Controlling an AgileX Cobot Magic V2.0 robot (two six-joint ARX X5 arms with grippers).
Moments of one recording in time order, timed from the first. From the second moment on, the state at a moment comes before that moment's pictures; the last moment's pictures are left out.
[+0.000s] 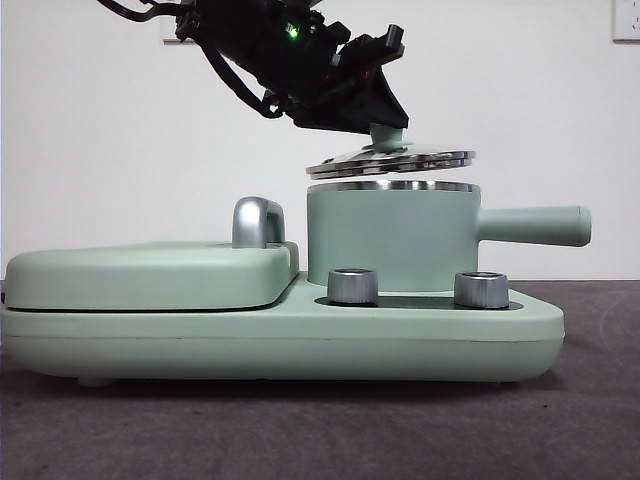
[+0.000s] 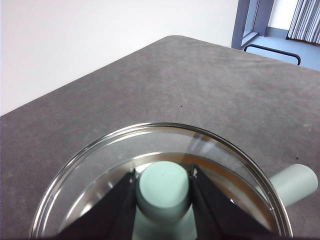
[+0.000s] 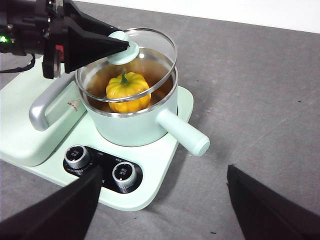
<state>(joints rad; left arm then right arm) -0.68 1.72 1.22 0.25 0.20 0.11 0.52 0.53 0.91 -0.85 0.09 0.17</state>
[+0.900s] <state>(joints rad) -0.68 1.72 1.22 0.21 0.21 0.11 0.52 0.53 0.91 -0.85 0.10 0.17</state>
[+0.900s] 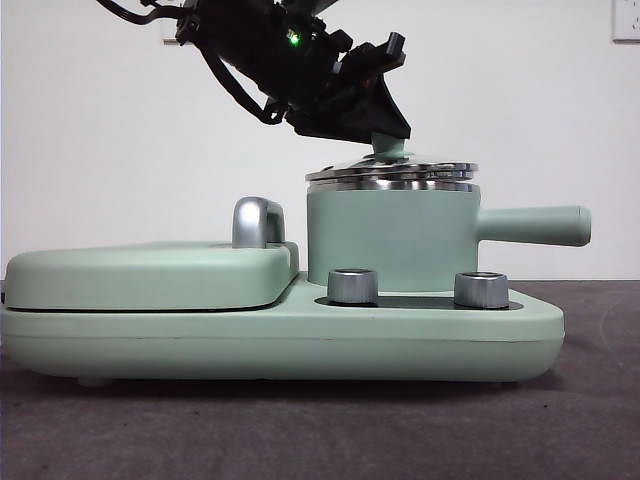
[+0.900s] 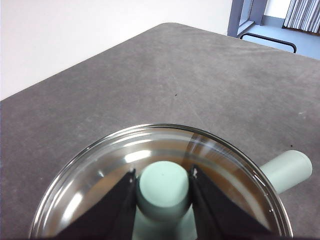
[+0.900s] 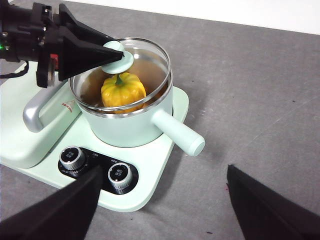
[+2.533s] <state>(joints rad) -0.58 1.38 1.23 -0.34 0.27 -0.09 0.52 0.64 0.91 -0.83 0.07 0.16</state>
